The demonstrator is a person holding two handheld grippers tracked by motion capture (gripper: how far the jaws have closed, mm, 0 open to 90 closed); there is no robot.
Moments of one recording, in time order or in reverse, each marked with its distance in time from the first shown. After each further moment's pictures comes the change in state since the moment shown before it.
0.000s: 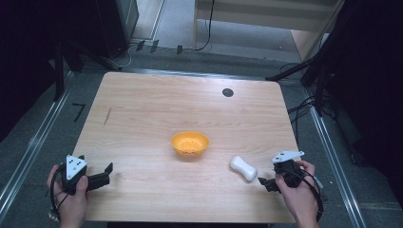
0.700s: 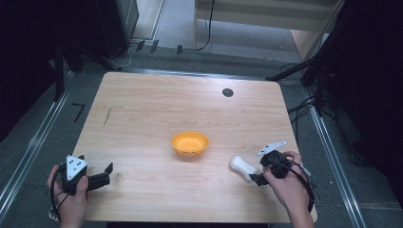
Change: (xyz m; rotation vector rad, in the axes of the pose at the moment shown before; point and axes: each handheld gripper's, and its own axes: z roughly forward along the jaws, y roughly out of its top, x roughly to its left) left arm -0.001 0.000 0.000 -0.006 0.004 0.010; right arm 0.014 0.039 0.011 0.105 0.011 -0.082
